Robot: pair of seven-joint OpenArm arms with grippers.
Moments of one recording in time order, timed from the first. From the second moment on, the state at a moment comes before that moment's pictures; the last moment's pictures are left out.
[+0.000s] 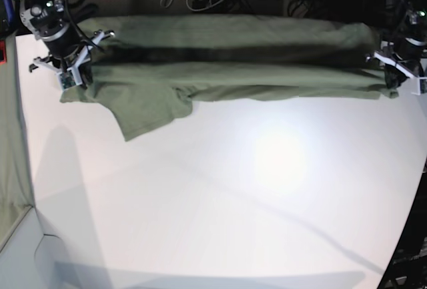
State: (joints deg) left arm 22.5 -12.2 -40.2 101.6 -20.5 -27.8 36.9; right arm -28.0 5.6 23.8 111.5 -1.0 34.4 -29.7
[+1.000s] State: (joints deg) left arm 3.7 -13.3 -35.3 69.8 -22.7 -28.2 31.9; right arm -13.3 8.1 22.2 87.0 1.0 34.8 -26.5
